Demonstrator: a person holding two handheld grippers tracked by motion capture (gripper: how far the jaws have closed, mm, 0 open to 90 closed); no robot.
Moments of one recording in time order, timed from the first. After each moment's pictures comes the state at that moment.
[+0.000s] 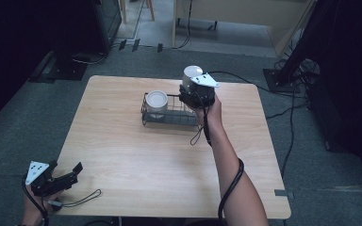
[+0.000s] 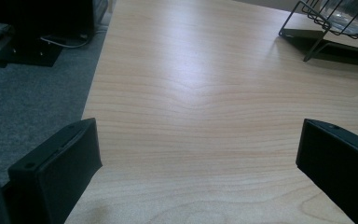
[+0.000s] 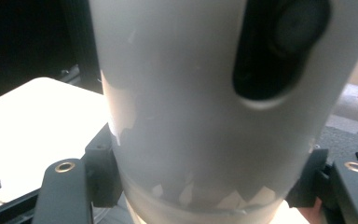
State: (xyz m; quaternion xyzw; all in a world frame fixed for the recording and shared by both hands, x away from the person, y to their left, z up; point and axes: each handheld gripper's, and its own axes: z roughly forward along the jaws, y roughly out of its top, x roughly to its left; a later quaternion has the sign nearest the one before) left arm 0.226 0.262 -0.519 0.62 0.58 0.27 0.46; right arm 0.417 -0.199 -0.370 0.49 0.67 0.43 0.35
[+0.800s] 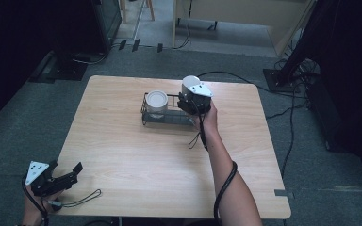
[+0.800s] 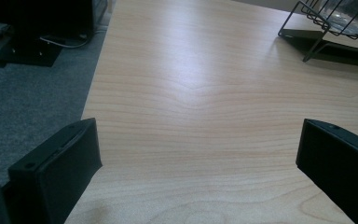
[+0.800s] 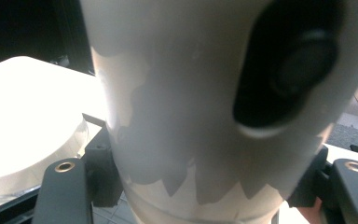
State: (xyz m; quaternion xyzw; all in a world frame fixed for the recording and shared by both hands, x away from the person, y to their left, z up) left arm 0.226 0.262 -0.519 0.62 0.58 0.26 0.46; right arm 0.423 -0.198 -0.420 0.49 0.67 0.42 0.36
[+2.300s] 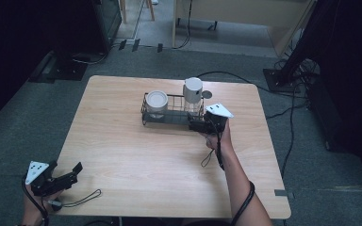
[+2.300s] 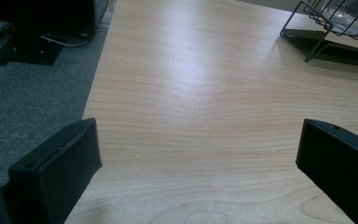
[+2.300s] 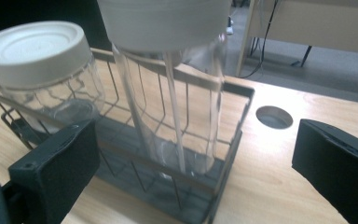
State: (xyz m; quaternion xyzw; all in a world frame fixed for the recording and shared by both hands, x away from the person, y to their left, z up) left arm 0.226 0.263 -0.520 0.62 0.58 0.26 0.46; right arm 0.373 -0.249 -0.456 0.49 0.68 0.45 0.31
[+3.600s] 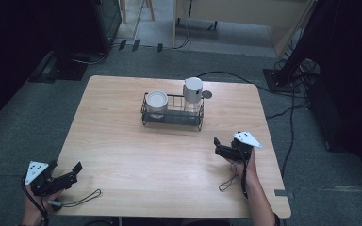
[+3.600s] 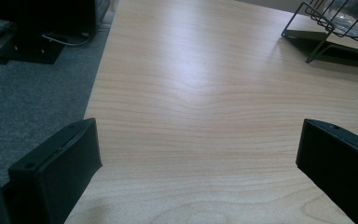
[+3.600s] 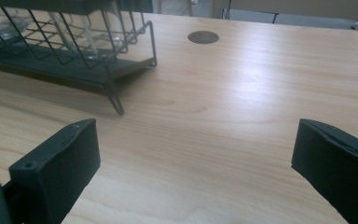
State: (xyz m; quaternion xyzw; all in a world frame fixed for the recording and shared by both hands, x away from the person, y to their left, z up) left arm 0.226 0.263 -0.520 0.62 0.59 0.26 0.46; right arm 0.300 -0.335 -0.506 0.54 0.65 0.42 0.32
